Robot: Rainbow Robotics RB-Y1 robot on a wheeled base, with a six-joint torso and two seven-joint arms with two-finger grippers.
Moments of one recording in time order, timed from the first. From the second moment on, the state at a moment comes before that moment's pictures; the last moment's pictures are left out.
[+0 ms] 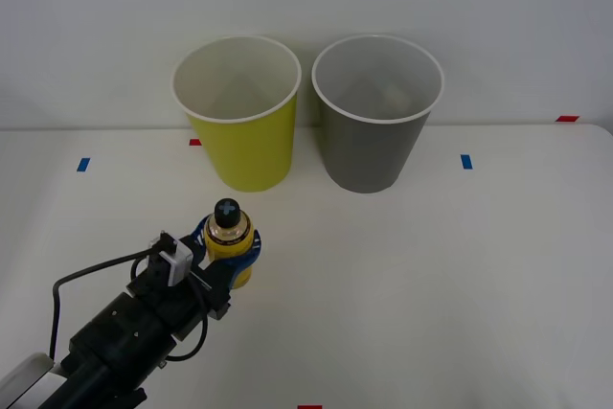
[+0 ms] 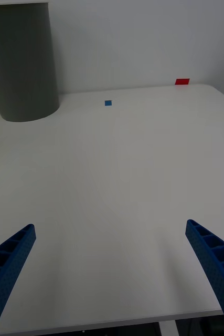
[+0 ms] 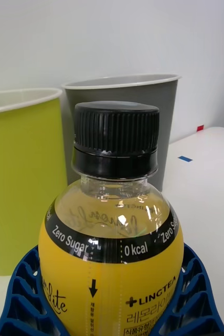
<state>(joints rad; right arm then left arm) 1.24 -0.07 0.01 -1.95 0.35 -0.75 1.05 0.26 0.62 -0.44 -2.01 -0.18 -0.17 -1.12</state>
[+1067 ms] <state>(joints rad) 1.24 -0.07 0.01 -1.95 0.35 -0.75 1.05 0.29 0.59 -0.19 -2.53 0.18 0.48 -1.32</state>
